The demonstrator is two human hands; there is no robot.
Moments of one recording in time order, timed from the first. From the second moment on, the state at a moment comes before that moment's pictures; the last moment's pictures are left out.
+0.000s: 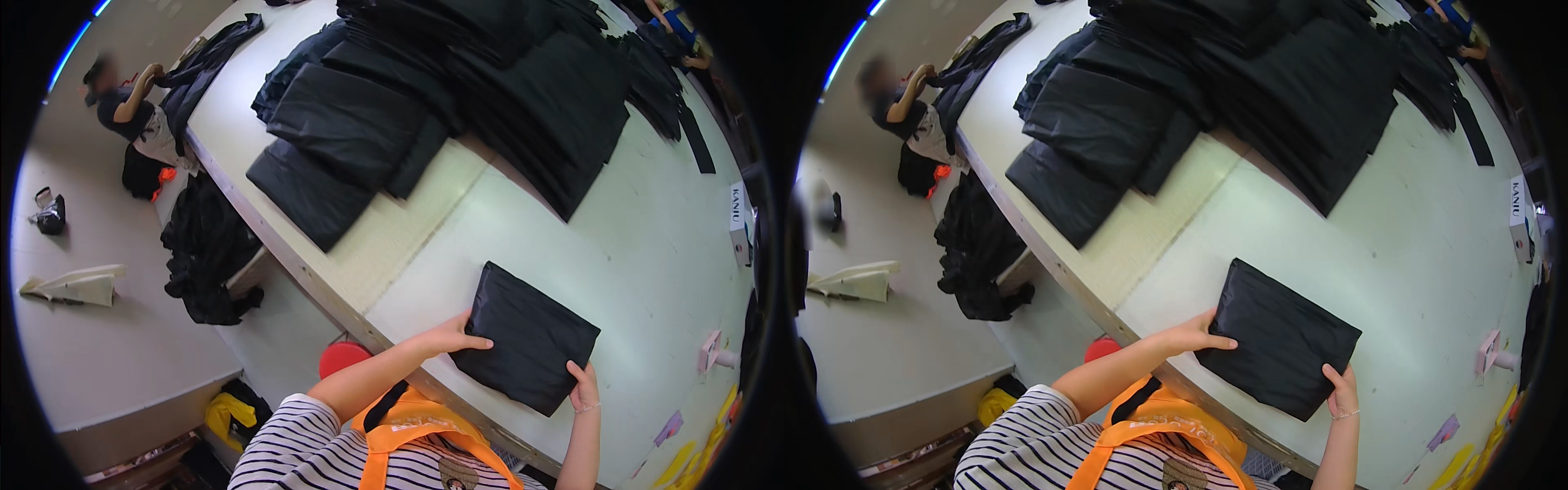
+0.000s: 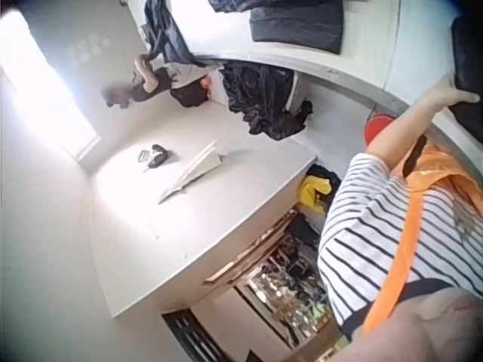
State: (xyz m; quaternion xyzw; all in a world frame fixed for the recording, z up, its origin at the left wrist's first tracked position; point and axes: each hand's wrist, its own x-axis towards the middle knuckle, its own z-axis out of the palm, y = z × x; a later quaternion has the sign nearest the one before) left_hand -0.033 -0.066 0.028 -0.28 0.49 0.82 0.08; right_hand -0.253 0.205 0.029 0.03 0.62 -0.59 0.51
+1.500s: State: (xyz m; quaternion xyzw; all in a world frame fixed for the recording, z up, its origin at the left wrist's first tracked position) left_hand -0.098 -0.396 0.127 -0.02 0.95 -0.11 -0.29; right_hand -0.050 0.268 0.018 0.02 0.92 -0.38 0.09
